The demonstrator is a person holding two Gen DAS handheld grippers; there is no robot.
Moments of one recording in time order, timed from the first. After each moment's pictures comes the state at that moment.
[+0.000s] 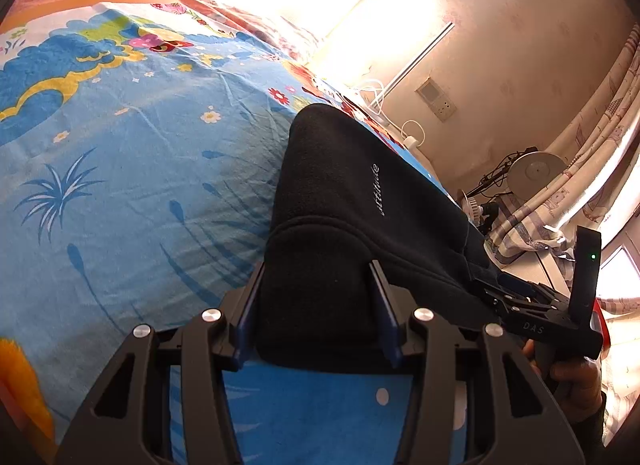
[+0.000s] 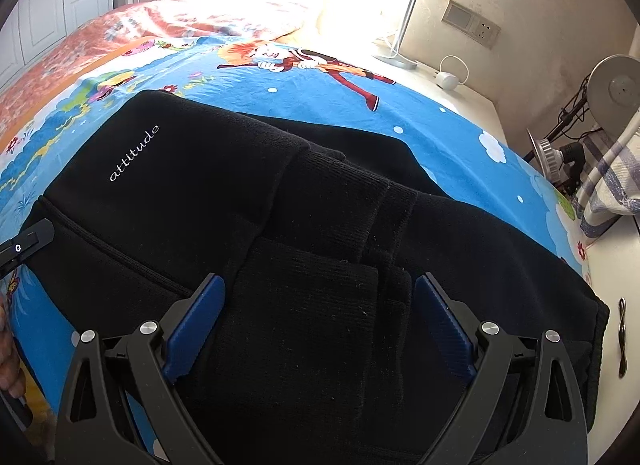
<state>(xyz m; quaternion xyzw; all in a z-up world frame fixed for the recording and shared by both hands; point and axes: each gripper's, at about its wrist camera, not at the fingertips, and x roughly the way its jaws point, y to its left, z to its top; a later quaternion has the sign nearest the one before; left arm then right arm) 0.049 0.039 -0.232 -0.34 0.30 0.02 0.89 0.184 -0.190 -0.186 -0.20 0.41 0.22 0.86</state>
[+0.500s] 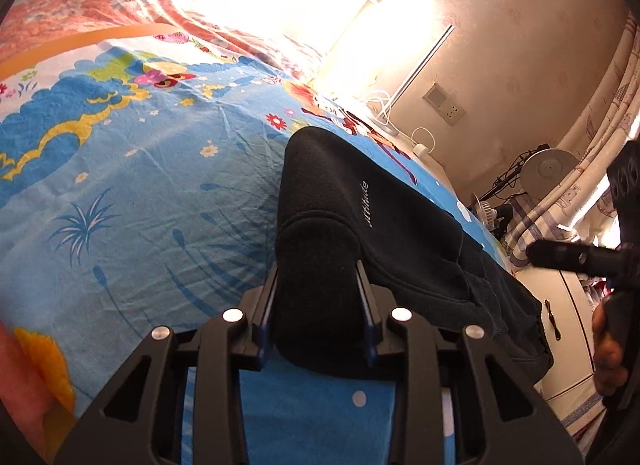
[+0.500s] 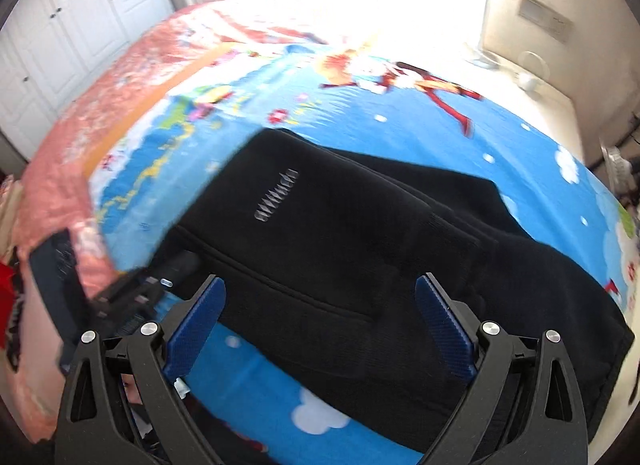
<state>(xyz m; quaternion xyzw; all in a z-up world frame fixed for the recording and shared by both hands) 0.043 0.015 -0.190 -0.29 0.30 0.07 0.90 0.174 -0.133 -0.088 -0.14 0.49 0.39 0.77</state>
